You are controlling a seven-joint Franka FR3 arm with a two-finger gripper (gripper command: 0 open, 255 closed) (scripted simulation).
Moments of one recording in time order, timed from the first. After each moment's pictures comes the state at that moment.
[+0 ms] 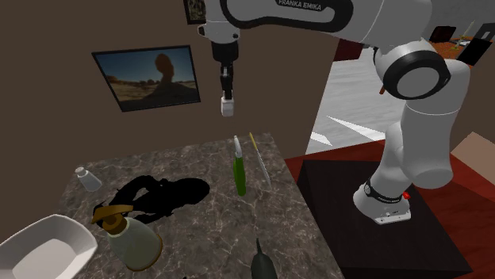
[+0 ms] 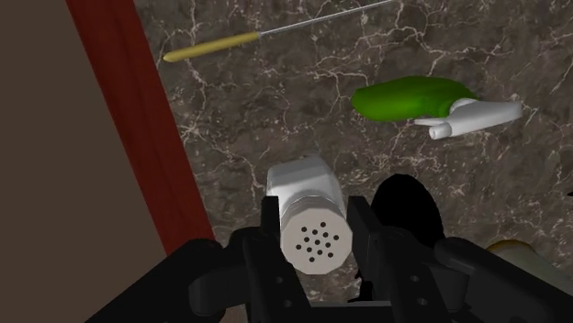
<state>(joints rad) -0.10 0.30 -0.14 -1.16 0.05 1.44 -0.26</state>
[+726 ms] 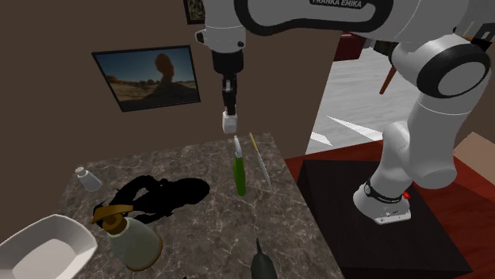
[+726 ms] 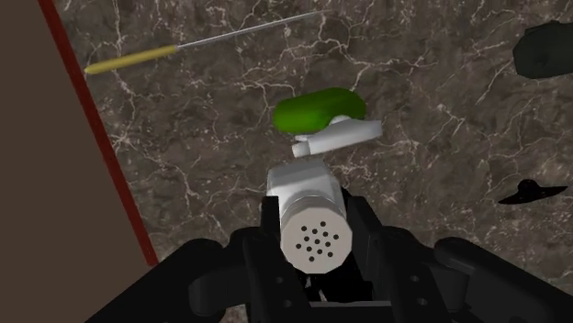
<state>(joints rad) 0.02 0.17 -0.08 -1.31 0.03 1.47 -0.08</state>
